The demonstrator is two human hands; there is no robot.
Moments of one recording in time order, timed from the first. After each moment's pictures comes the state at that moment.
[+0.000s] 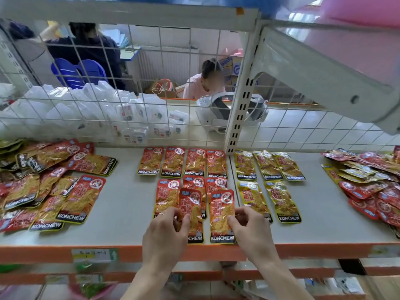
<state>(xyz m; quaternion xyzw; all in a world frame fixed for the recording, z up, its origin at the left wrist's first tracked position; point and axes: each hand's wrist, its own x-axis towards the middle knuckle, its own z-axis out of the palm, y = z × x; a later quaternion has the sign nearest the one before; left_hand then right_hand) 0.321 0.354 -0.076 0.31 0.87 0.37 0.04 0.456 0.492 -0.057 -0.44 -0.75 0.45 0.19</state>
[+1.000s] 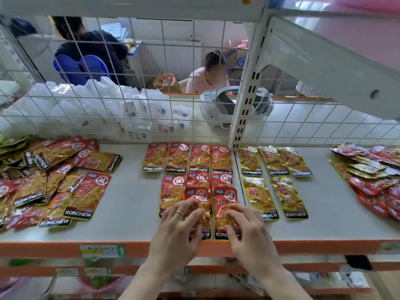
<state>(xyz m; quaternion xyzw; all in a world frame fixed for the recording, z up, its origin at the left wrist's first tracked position) 0.307 0.346 -0.104 0.54 0.80 0.26 -0.03 0.466 0.480 -0.086 -0.30 -0.91 0.22 0.19</state>
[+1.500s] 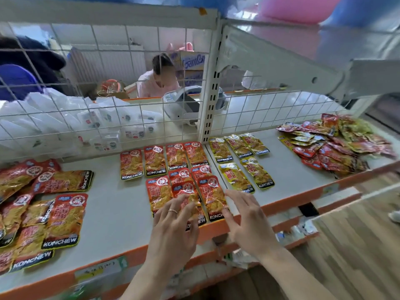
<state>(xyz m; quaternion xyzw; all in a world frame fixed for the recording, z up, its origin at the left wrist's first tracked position) 0.301 0.324 -0.078 0.58 0.75 0.32 0.00 0.475 0.433 -0.046 -0.40 -0.87 0.20 0.23</state>
